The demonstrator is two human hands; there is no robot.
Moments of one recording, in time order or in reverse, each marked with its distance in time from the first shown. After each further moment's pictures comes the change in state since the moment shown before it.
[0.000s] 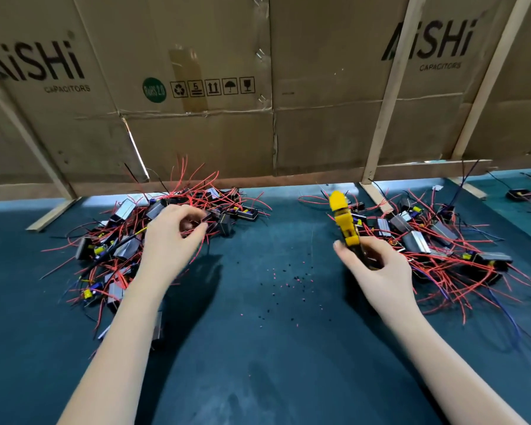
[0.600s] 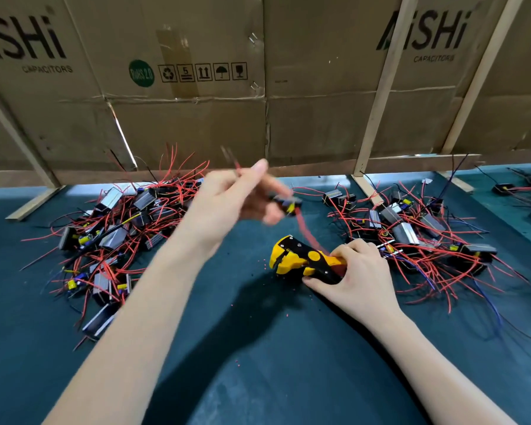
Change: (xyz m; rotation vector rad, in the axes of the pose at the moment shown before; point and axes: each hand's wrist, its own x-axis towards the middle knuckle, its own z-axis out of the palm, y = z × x) left_hand -0.003 0.116 0.004 -0.898 -0.438 -0.026; right_hand -0.005 0.020 0.006 -0.741 -0.135 -0.221
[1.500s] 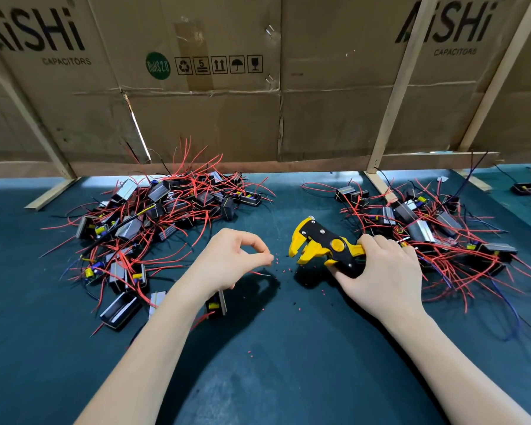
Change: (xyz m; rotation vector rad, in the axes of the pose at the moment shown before) left_hand -0.039 -0.066 -0.022 0.511 -0.030 -0.387; right_hand -0.001 0.006 0.000 -0.297 0.213 -0.099
